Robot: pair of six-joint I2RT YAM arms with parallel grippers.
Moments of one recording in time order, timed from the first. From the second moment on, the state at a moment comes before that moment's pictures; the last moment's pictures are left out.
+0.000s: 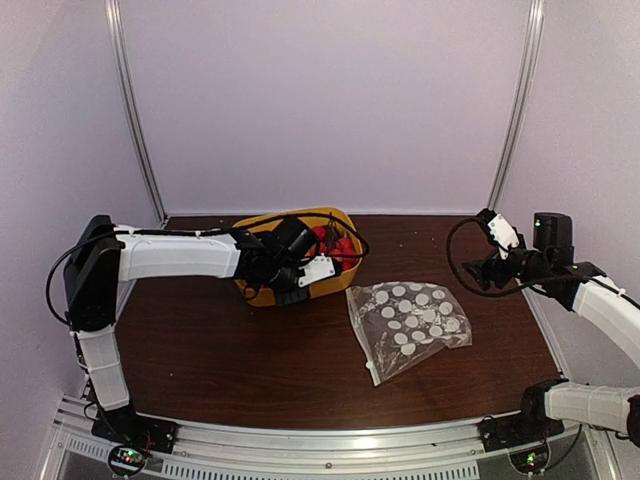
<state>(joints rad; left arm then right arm) -0.90 1.88 1.39 -0.51 -0.29 0.52 0.10 0.95 0.69 -0.22 -0.29 -0.47</state>
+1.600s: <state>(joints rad) -1.07 1.50 0.72 0.36 -0.21 -0.70 0.40 1.84 1.22 -0.60 -0.41 -0.64</state>
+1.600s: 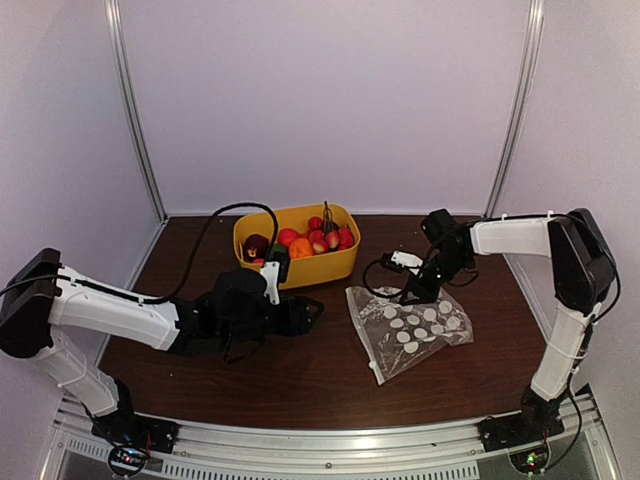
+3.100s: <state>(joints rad) -1.07 1.63 0.63 0.96 0.24 -0.56 0.38 1.50 1.26 -0.98 -1.03 -0.75</state>
